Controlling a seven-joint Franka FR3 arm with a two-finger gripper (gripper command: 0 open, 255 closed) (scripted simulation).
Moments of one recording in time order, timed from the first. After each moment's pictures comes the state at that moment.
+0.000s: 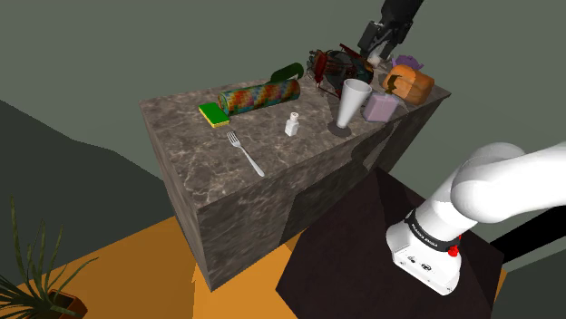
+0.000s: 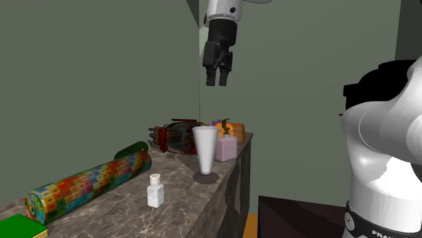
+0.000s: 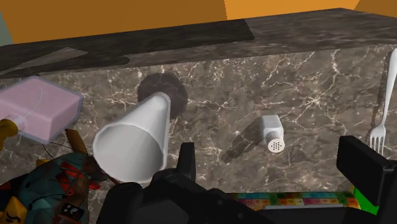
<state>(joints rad) -0.04 -0.65 -0.01 -2.31 -0.11 1.79 0.14</state>
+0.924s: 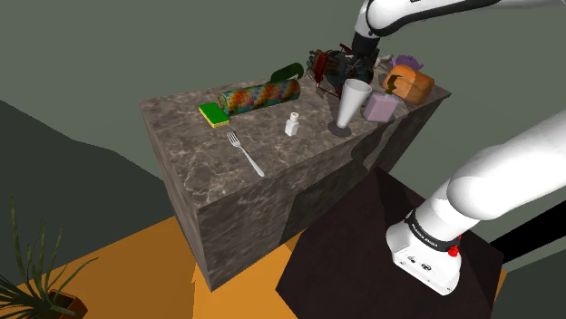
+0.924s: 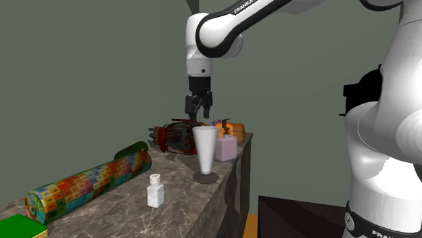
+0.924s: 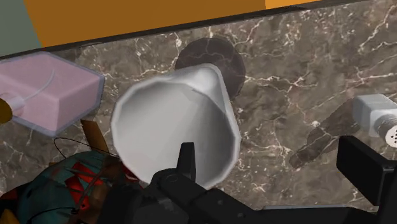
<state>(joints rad) -0.12 -0.26 -0.12 -2.27 -0.23 2.10 0.08</state>
